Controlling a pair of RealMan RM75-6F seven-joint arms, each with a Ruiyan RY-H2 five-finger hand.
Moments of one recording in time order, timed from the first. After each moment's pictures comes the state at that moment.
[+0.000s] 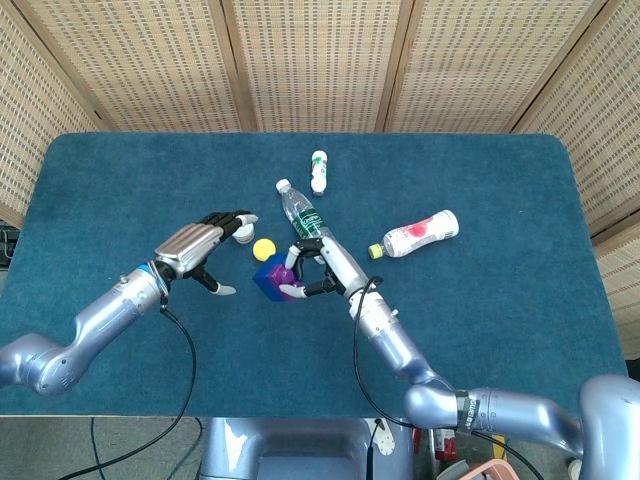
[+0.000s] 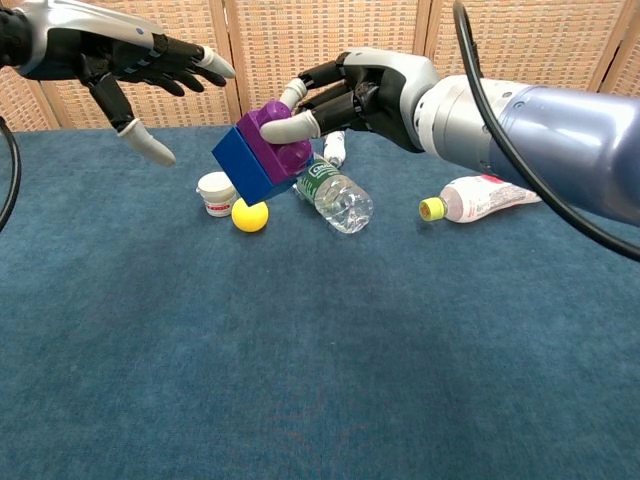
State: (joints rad) left arm -0.95 -1.04 -0.23 -1.77 0.96 0.58 -0.09; right arm 0.87 -1.65 0.46 -1.64 -0.87 0.88 0.21
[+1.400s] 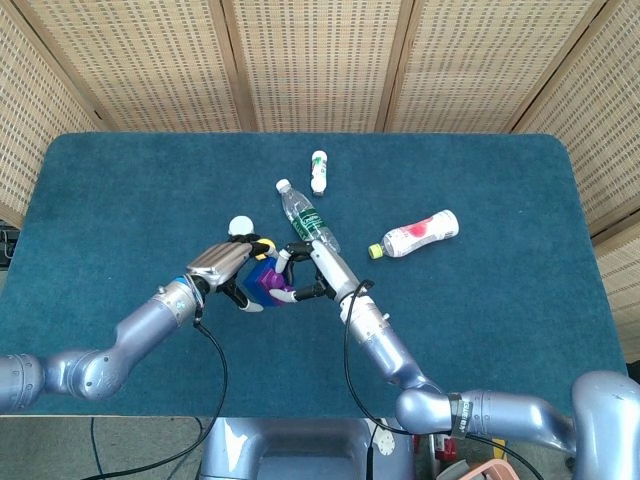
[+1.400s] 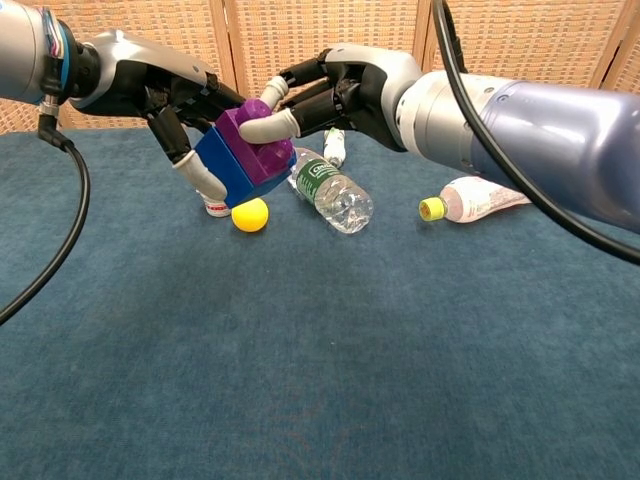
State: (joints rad) left arm -1.16 -1.09 -0.12 -1.87 0.52 0.65 0.09; right arm 0.90 -1.67 0.47 -1.68 -0.82 0.92 0.15
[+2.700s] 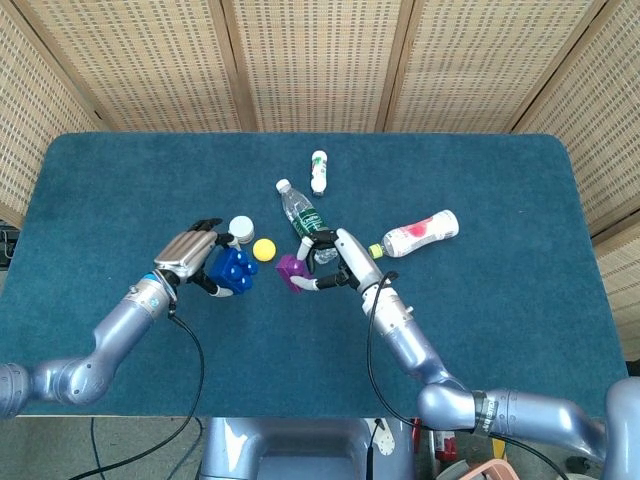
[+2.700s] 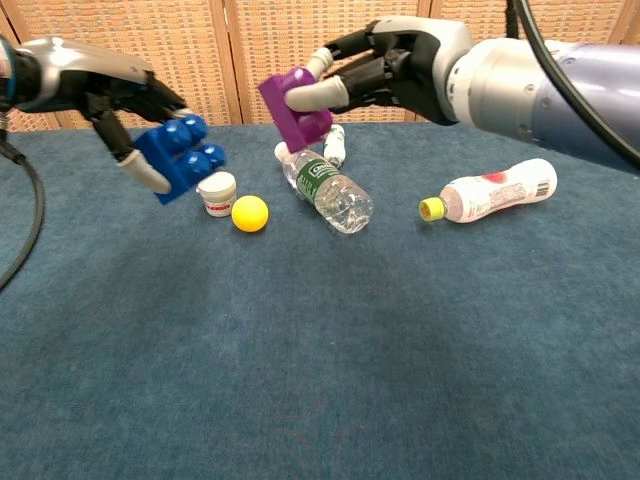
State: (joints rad) left arm -1.05 -1.09 -0.07 -1.83 0.61 0.80 0.15; right arm 0.84 -1.55 0.47 -1.73 -0.84 0.91 0.19
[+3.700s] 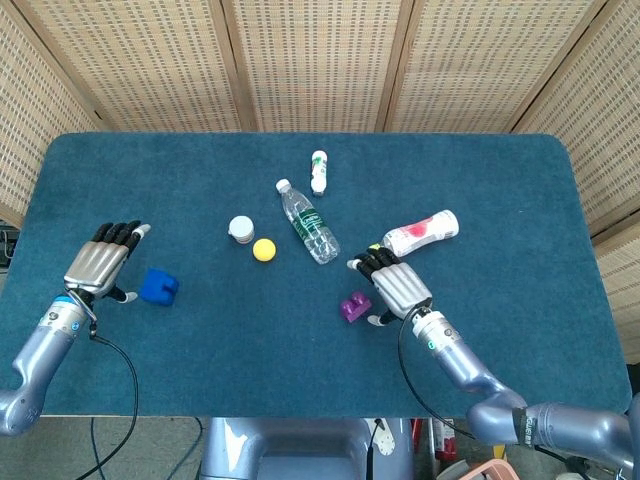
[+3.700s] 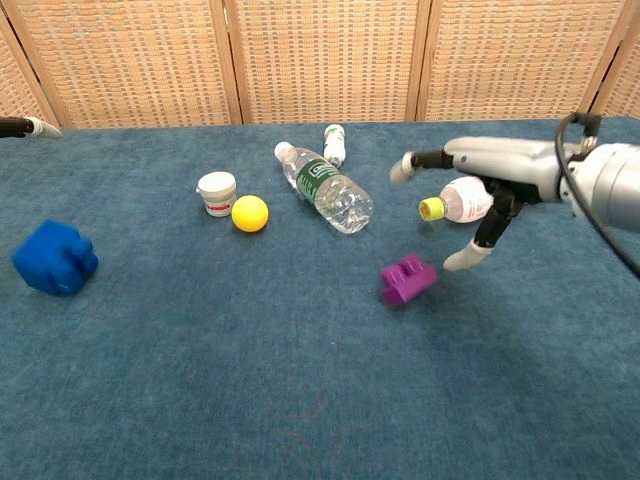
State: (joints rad) left arm -0.73 -1.12 0.05 -1.57 0.99 0.96 0.21; right arm 0.79 -1.42 0.14 -1.63 -1.09 0.92 -0.25
